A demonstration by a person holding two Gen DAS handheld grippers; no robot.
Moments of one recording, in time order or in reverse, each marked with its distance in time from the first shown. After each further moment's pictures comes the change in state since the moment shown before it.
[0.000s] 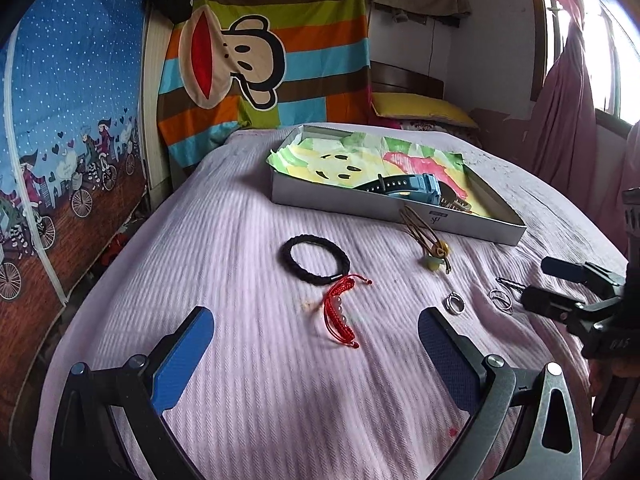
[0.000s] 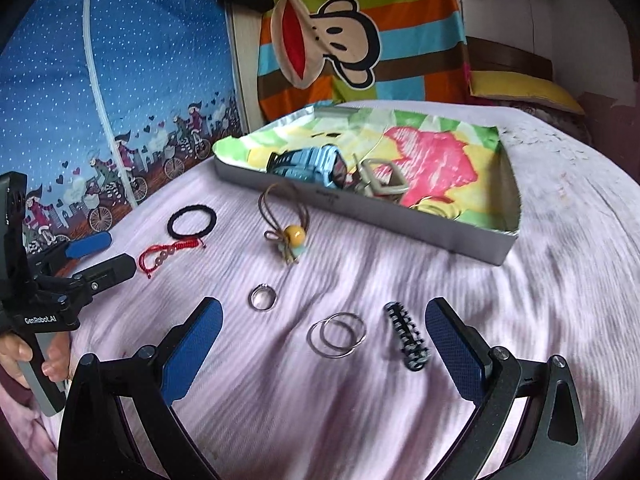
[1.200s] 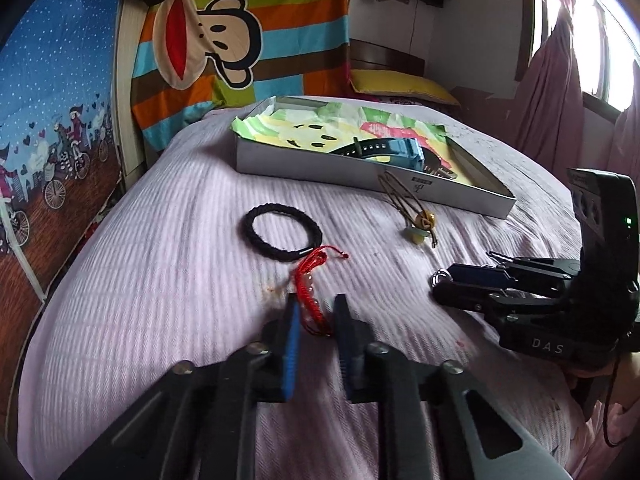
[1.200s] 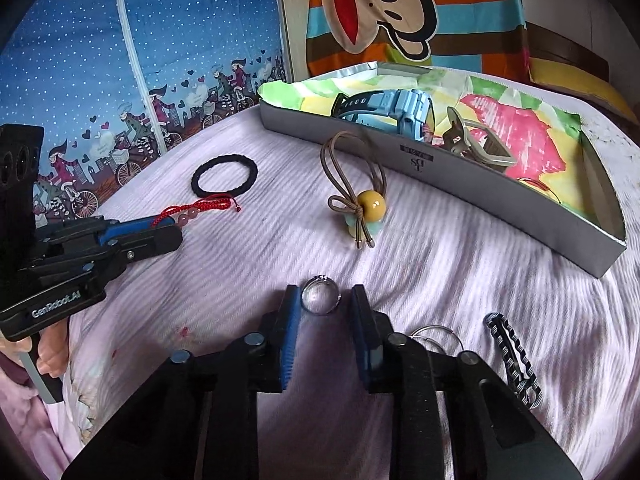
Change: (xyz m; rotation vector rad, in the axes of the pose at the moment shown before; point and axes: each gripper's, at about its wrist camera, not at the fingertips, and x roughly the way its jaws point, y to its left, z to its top) left arm 0.024 -0.010 -0.010 0.025 0.081 -0.075; right arm 0.055 0.033 -0.004 -0.103 0.112 0.144
